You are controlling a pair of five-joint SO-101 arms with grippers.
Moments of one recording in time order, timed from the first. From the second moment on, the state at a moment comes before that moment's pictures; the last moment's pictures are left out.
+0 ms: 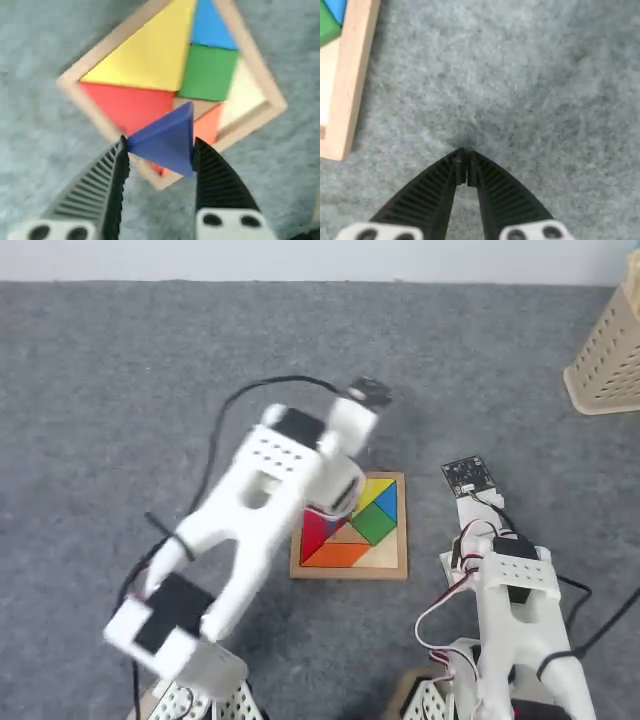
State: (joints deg) left arm 24.5 4.4 10.7 84.3 -2.3; right arm 5.4 -33.9 72.3 46.2 24.2
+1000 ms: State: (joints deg) left arm 30.0 21.5 0.1 84.1 -36.3; right arm 5.4 -33.9 72.3 46.2 24.2
